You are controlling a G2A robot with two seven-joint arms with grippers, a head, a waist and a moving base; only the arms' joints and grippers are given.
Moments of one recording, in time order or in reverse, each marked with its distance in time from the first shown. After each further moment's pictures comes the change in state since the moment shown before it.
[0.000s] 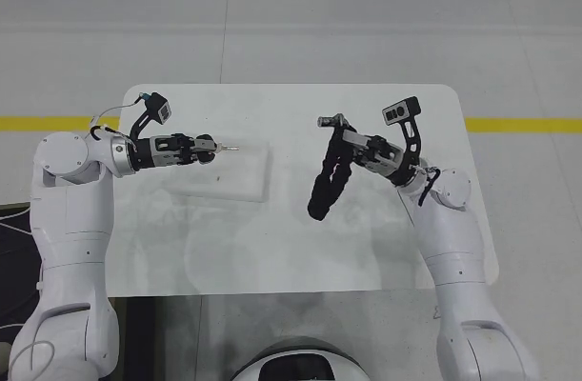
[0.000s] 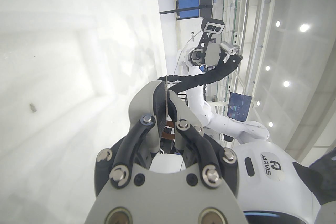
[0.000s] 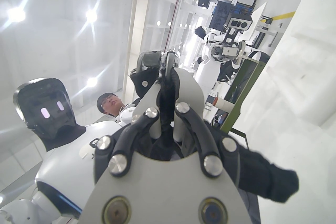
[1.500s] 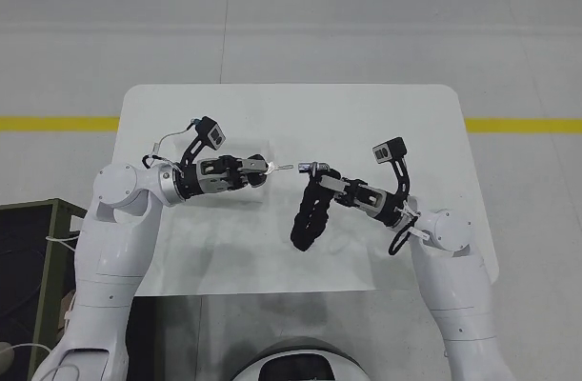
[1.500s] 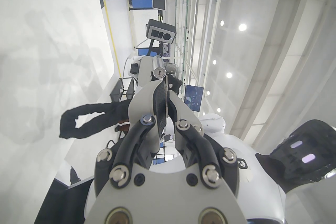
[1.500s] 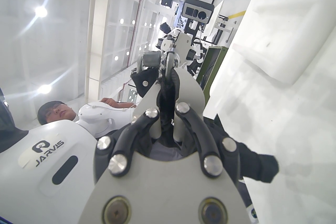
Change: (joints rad) left arm 0.243 -0.026 0.185 -0.357 -0.329 0.181 0.252; right arm -0.310 0.066 -0.071 -0.413 -0.270 0.016 -0.234
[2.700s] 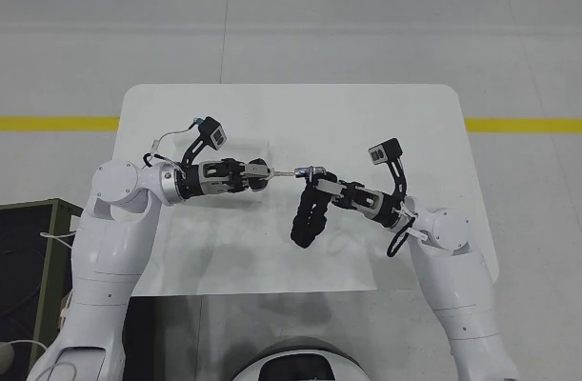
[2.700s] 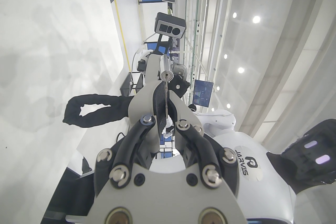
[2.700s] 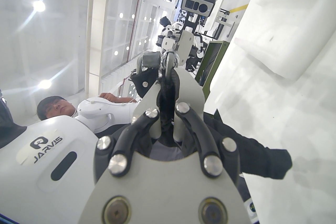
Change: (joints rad) left arm -0.013 0.020 0.013 -0.017 0.041 -0.005 -0.024; right arm 0.016 0.048 -0.058 0.010 0.034 -0.017 -0.024
